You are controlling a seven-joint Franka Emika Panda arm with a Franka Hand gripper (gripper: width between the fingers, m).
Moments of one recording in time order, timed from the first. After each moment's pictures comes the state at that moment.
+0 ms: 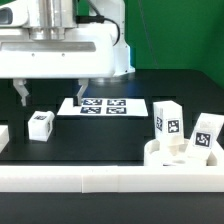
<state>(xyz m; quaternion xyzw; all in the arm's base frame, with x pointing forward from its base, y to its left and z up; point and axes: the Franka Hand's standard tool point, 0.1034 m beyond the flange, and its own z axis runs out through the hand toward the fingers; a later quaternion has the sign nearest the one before) 0.562 -0.112 0.087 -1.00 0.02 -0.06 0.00</state>
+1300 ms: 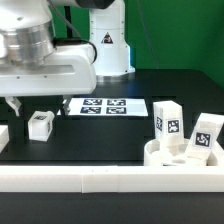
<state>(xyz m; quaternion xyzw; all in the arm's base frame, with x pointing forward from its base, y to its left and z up) 0.514 -0.143 0.049 -0.99 0.06 0.14 0.05</state>
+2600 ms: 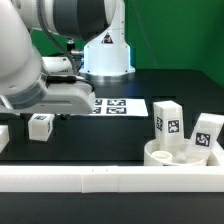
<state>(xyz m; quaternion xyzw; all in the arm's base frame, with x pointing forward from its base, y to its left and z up) 0.508 -0.140 0.041 -0.92 0.06 0.38 0.04</state>
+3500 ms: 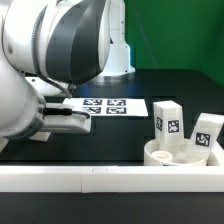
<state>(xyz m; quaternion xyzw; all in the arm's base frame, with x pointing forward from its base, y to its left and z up) 0.498 -0.147 0.010 -0.88 0.06 0.46 0.04</state>
